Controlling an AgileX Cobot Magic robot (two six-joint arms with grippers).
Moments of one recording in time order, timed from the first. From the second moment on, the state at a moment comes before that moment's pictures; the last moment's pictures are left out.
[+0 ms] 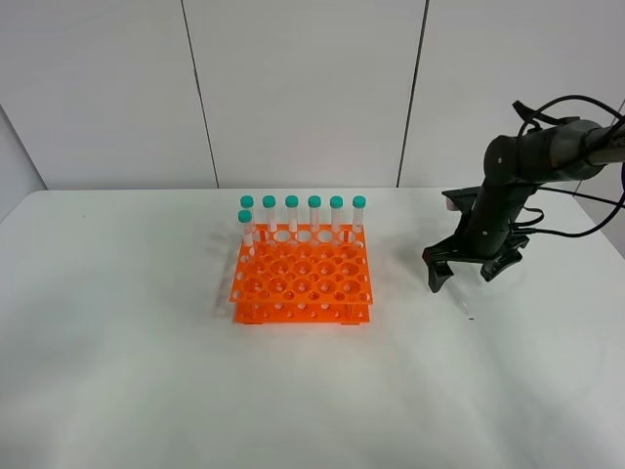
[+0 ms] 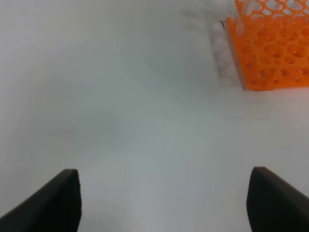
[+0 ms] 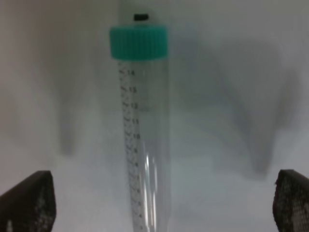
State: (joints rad) left arm -0.02 -0.01 -0.51 -0.03 1.05 0.05; right arm 0.11 2.16 -1.44 0.06 0.81 -0.11
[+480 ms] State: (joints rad) left arm -0.02 -0.01 -0.51 -0.03 1.05 0.05; right arm 0.11 2.16 -1.44 0.09 0.87 -0.11
